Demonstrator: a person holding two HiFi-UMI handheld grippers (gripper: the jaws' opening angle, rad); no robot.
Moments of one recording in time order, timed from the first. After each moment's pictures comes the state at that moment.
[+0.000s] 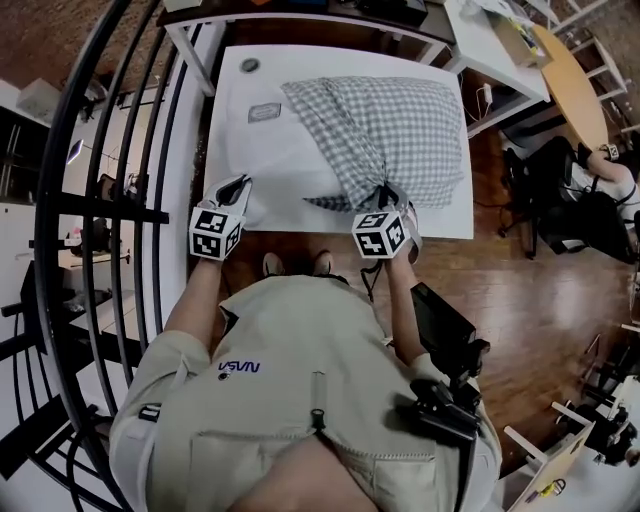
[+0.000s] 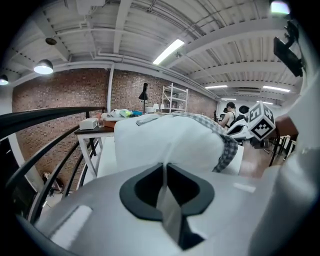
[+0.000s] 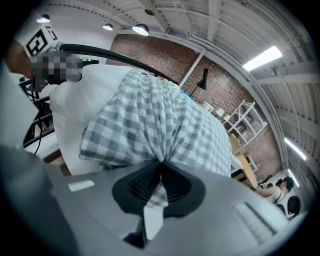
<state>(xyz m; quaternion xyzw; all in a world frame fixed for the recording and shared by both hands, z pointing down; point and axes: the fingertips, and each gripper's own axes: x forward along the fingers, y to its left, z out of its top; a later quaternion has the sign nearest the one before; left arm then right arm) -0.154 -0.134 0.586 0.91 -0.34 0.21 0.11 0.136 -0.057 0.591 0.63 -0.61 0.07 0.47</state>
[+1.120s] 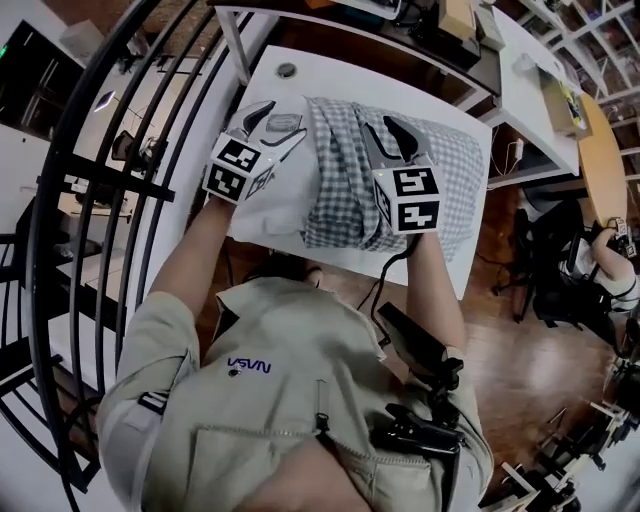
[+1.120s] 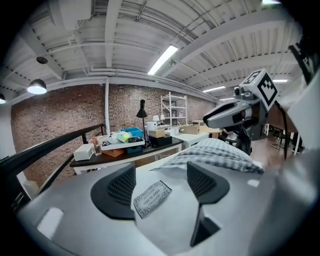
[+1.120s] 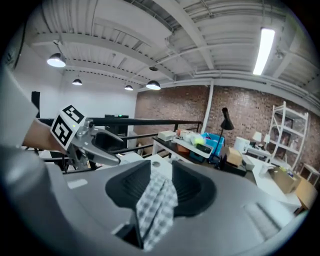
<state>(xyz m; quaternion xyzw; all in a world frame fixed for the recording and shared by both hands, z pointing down) -0.071 -0.257 0.462 0.92 -0.35 0.18 0.04 0.057 -0.230 0.396 0.51 -0.83 0.02 0.23</state>
